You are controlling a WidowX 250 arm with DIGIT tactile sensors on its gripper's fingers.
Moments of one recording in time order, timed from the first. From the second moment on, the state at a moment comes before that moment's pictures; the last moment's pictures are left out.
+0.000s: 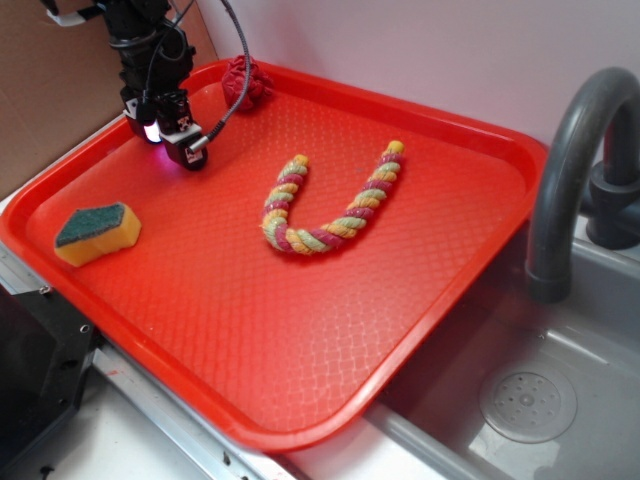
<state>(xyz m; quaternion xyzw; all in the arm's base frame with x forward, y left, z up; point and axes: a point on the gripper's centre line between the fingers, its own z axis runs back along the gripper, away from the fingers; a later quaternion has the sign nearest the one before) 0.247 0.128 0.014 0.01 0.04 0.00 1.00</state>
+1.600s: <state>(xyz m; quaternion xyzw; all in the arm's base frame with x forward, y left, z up) 0.183 -0.007 0.204 -0.08 0.02 -0.08 0.99</state>
